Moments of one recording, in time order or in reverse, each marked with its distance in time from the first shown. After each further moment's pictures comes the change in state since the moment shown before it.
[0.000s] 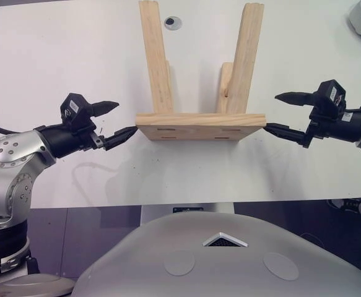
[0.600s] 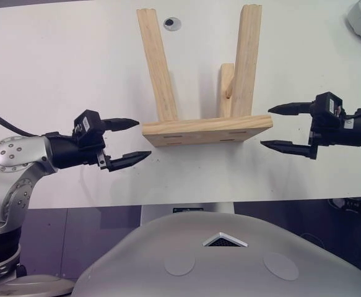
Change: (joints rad) left arm 0.036 0.068 -0.072 -0.045 -0.073 -0.059 -0.144; right arm -0.026 -0.070 0.087 0.039 0.017 -0.111 0.153
